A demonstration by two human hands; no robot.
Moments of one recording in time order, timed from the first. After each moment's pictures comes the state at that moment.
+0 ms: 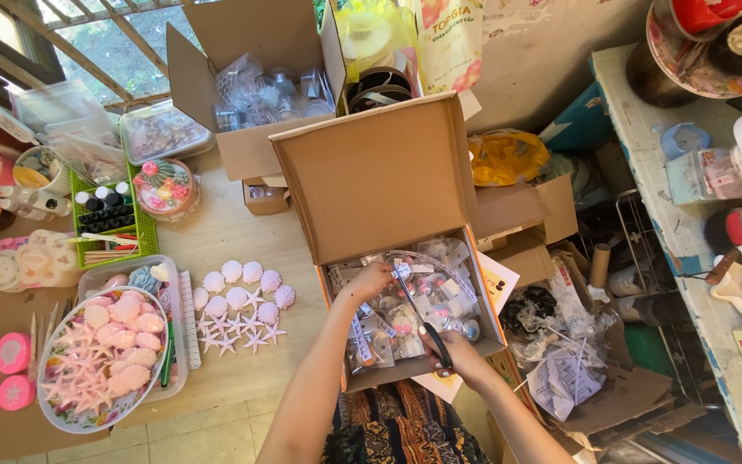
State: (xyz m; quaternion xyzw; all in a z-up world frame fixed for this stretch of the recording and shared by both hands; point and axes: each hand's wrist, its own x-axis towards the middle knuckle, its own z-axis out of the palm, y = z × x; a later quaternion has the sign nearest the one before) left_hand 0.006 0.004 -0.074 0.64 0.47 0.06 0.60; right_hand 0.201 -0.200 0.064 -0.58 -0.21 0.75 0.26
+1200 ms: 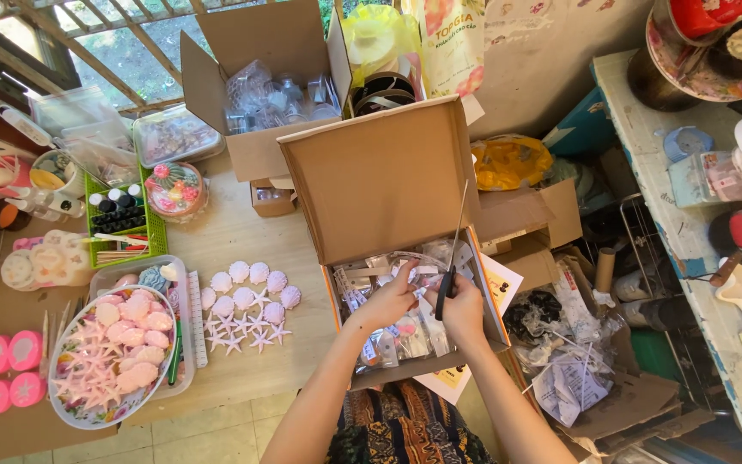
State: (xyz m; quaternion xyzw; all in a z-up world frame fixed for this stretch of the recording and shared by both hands) left_hand 0.017 -0.054 0.084 0.66 0.40 0.12 0.63; right_hand 0.179 -0.125 0.131 -0.73 -0.31 0.43 0.44
